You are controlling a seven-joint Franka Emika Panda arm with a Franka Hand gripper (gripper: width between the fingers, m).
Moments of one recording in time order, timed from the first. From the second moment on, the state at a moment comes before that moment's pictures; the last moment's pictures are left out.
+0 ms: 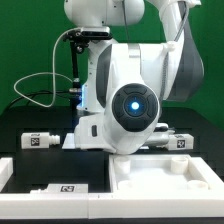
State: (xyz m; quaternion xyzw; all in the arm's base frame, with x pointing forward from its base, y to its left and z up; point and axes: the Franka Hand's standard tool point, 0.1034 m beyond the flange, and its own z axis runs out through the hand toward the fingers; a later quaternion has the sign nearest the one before) arm 0.401 0.010 0.005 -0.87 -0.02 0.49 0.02
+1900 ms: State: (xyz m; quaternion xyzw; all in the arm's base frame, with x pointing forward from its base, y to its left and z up) arm 0.643 0.083 0.156 -0.98 -0.06 -0.15 0.06
